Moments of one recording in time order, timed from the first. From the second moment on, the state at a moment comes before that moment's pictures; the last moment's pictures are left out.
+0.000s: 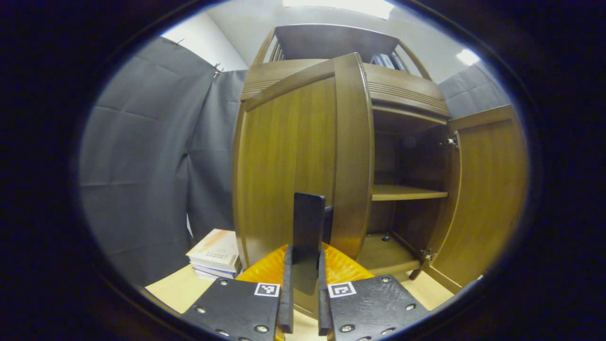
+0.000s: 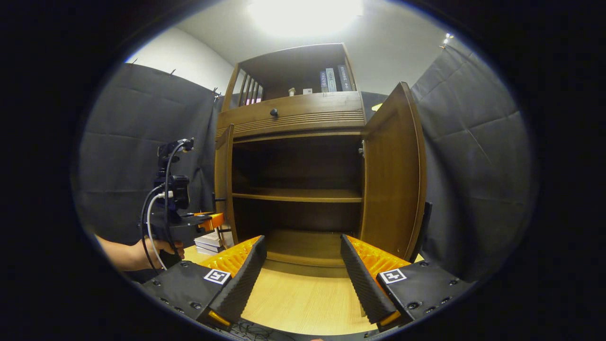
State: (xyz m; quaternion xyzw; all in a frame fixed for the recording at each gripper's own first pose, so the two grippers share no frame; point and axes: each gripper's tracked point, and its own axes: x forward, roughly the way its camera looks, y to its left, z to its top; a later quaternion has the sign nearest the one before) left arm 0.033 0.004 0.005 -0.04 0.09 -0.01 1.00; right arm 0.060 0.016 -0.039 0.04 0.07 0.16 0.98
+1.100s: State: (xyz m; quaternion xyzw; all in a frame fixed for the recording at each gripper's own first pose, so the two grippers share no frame) left arm -0.013 0.112 0.008 -0.03 0.09 0.04 1.00; right arm 0.034 0.072 -0.038 0.02 0.08 0.20 0.98
